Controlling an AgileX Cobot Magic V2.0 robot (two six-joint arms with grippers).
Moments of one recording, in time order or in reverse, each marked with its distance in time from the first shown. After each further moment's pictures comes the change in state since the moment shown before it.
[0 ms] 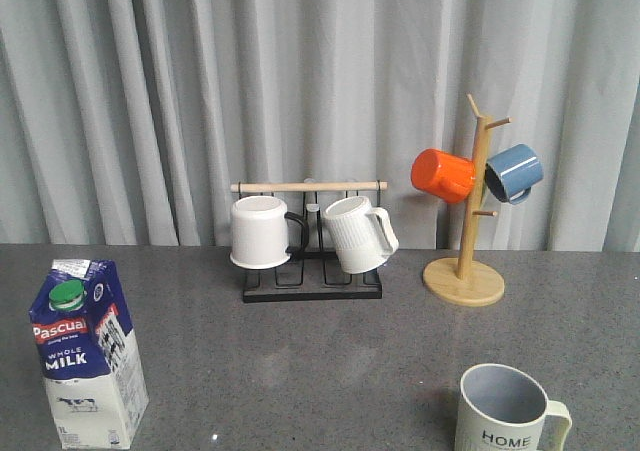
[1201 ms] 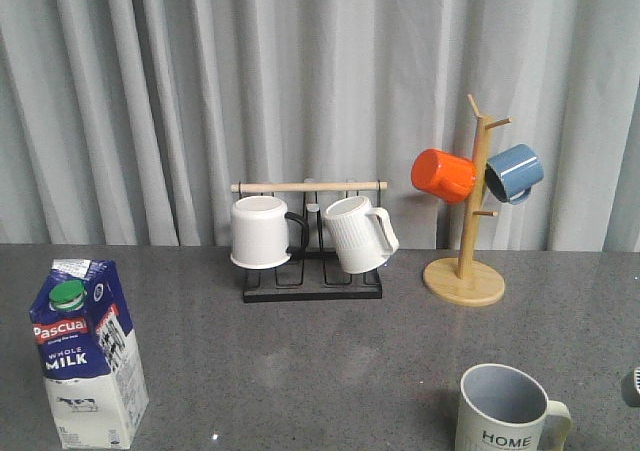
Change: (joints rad) left arm -0.032 0.181 -0.410 0.347 0.548 0.219; right arm 0.000 1.000 -0.287 0.220 -0.003 -0.471
